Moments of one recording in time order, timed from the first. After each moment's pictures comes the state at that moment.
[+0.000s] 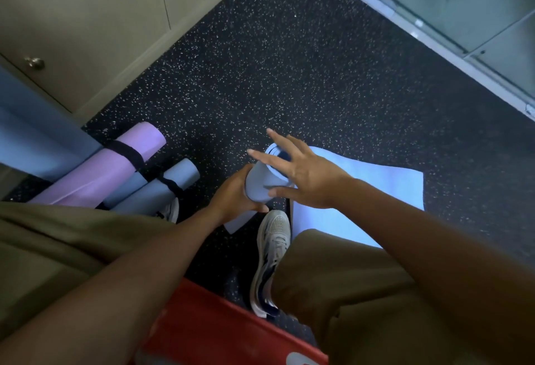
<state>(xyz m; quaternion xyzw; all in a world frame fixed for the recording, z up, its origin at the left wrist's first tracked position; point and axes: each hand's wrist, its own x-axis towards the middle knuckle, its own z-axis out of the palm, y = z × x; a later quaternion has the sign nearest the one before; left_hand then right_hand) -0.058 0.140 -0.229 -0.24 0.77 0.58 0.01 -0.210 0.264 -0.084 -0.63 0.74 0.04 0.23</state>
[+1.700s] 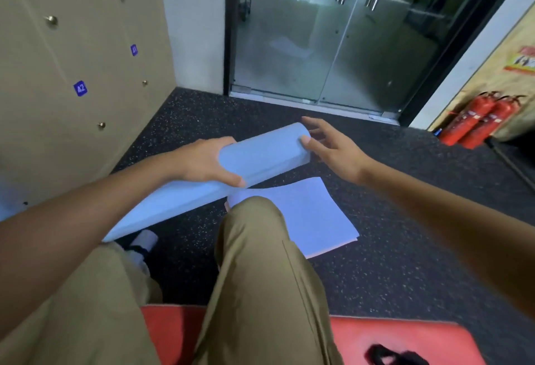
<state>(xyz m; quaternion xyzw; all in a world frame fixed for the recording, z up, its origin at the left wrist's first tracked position) -0.018 0.239 0.188 0.02 0.94 0.31 0.11 -0.113 0.539 0.210 -0.25 0.88 -0.39 0.11</state>
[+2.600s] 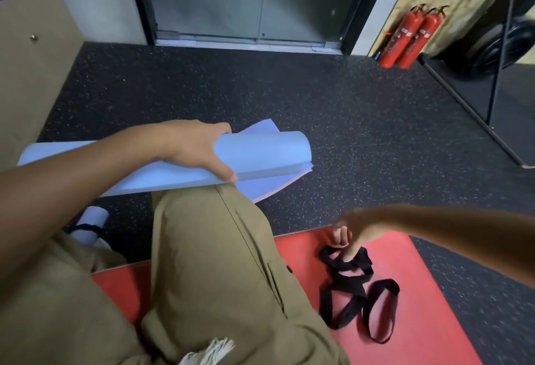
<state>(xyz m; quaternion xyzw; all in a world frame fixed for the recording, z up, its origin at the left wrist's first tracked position) -0.002 0.374 0.183 0.14 0.95 0.10 0.25 0.032 0.758 0.073 -0.18 0.85 0.02 0.49</state>
